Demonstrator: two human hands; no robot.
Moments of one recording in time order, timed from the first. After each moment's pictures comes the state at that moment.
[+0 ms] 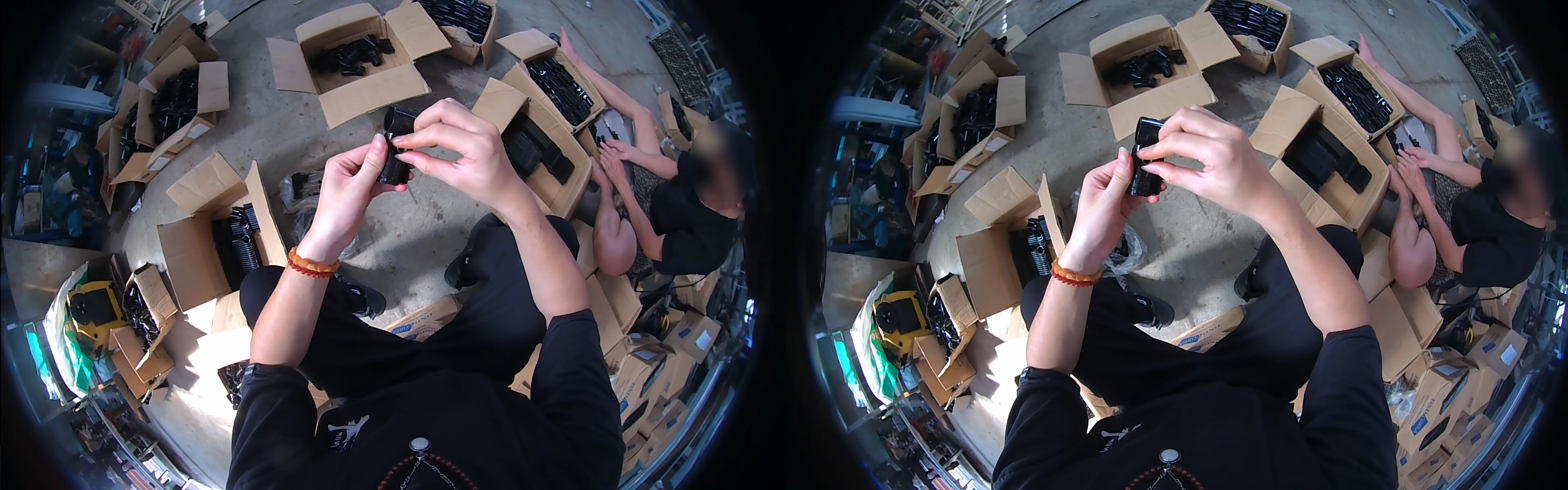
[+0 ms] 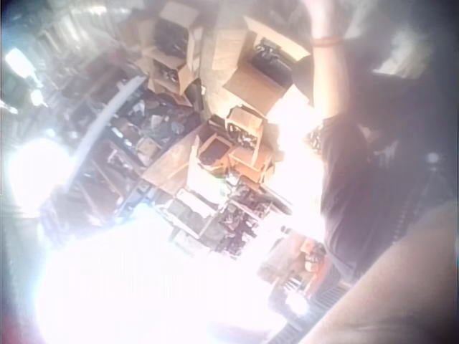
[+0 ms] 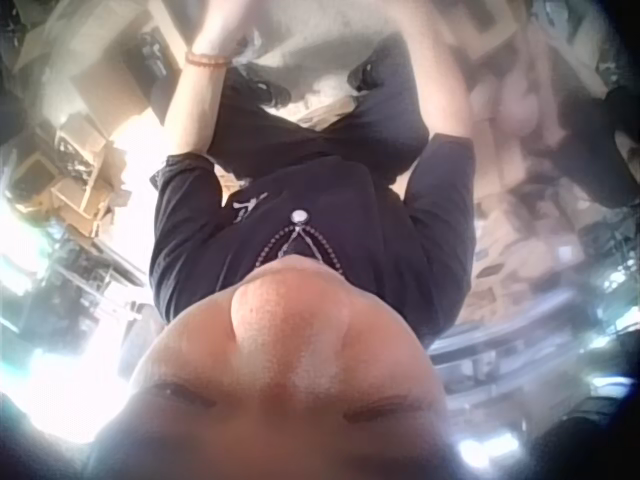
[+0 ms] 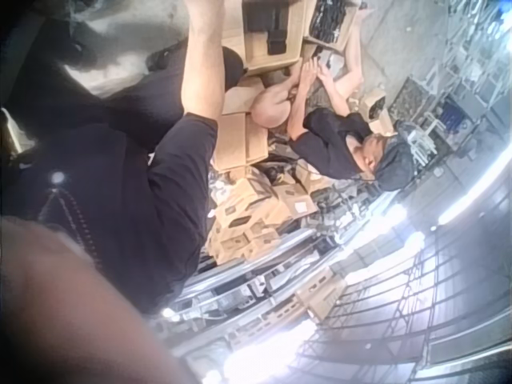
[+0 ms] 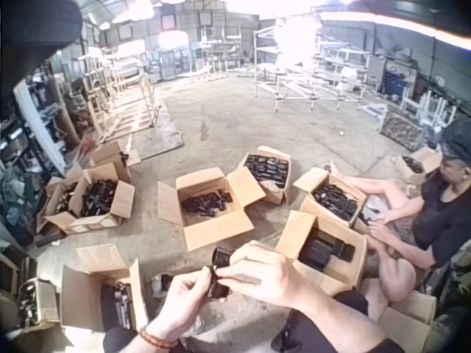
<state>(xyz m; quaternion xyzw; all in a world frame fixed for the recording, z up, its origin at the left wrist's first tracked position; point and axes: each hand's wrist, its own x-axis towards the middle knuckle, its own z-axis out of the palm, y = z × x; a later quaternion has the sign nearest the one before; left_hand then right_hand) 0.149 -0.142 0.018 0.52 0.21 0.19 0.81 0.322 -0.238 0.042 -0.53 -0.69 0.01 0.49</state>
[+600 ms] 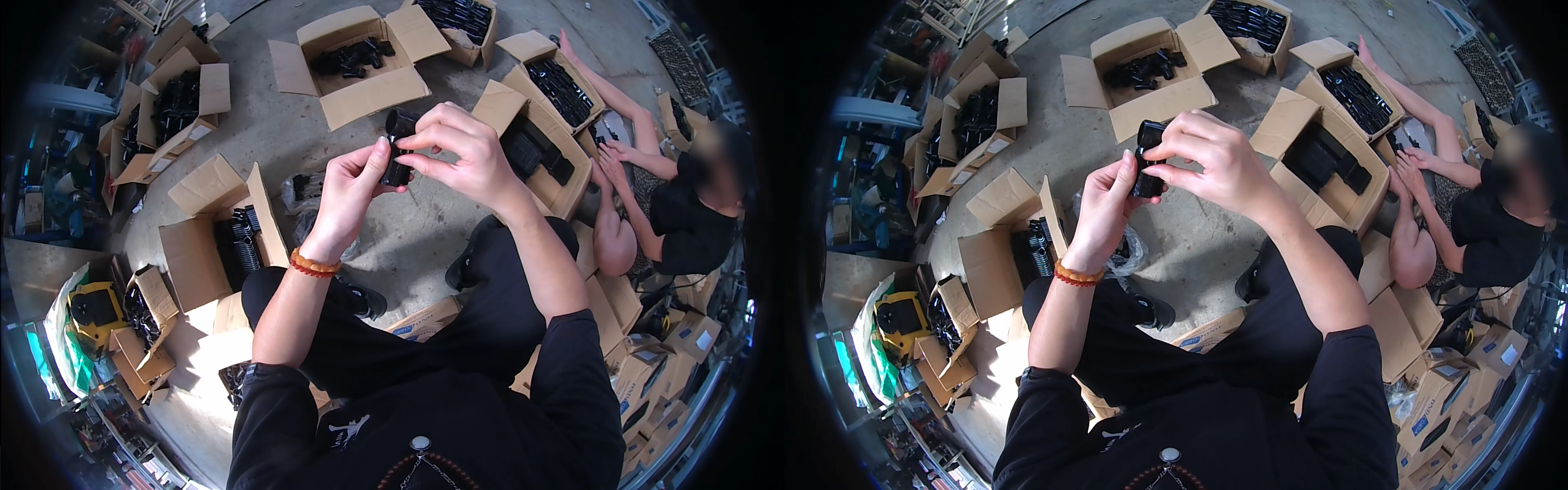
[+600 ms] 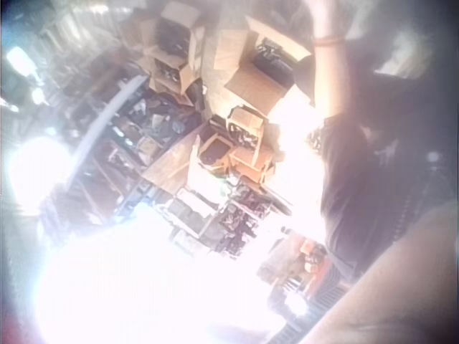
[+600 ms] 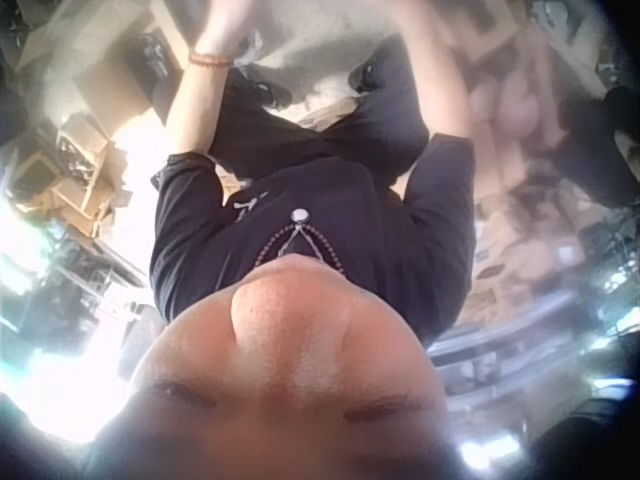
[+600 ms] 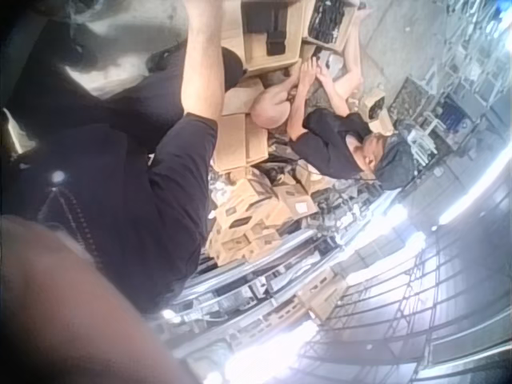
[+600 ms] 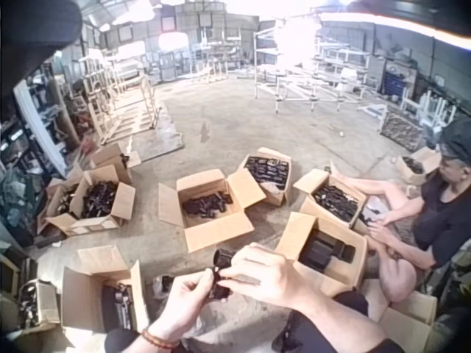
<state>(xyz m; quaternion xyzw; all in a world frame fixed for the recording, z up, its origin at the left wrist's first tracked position) 0.148 -0.141 0.016 0.53 0.21 0.20 0.80 0.321 -0.240 0.041 -0.55 -0.68 0.01 0.49</state>
